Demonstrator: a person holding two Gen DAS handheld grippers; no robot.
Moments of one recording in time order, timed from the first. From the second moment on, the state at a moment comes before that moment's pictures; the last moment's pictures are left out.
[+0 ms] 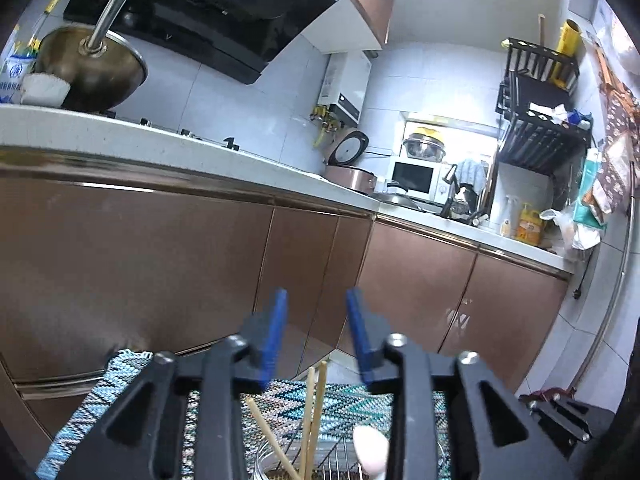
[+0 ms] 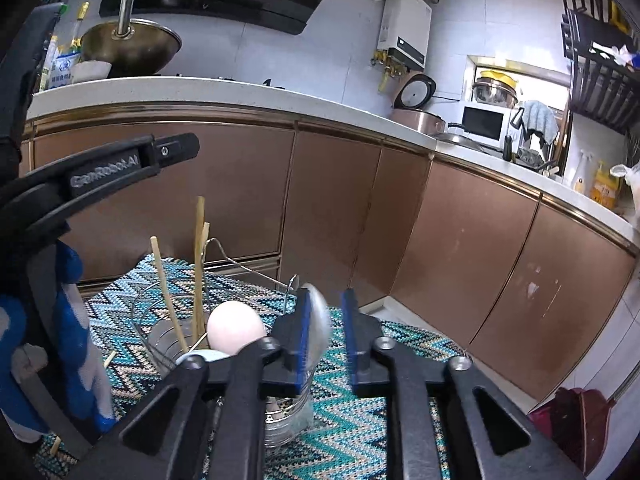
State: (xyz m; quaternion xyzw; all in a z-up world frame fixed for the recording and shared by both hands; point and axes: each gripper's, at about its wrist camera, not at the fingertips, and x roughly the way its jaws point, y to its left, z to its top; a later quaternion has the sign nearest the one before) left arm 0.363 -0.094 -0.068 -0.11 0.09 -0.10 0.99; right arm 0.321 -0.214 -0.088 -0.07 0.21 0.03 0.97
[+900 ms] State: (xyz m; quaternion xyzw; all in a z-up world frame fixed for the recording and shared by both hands) left arm 0.209 -0.030 -0.015 -0.06 0.12 -0.05 0.99; right arm 0.168 -0.244 -0.019 0.03 0.16 0.00 0.99
